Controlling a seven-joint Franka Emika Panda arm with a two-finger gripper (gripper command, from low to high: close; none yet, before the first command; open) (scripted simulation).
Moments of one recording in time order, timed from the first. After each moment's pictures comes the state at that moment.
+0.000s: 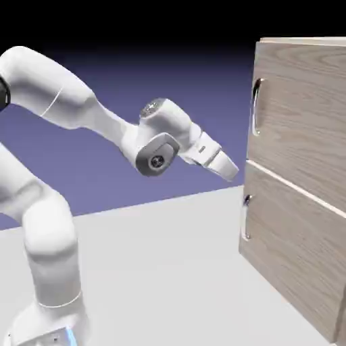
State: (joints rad) arm -0.03 -0.58 0.04 -2.79 0.12 3.03 0.65
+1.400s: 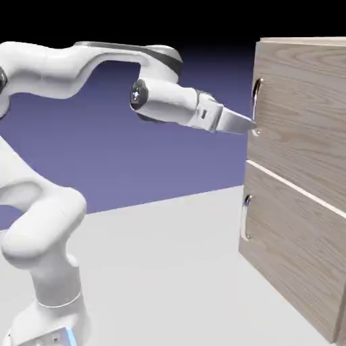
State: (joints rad) arm -0.63 -0.70 0.66 -2.44 1.94 2.94 -0.77
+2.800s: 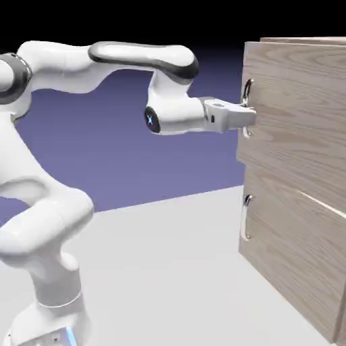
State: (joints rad) arm -0.73 -0.66 0.77 -2.34 2.68 2.76 -1.48
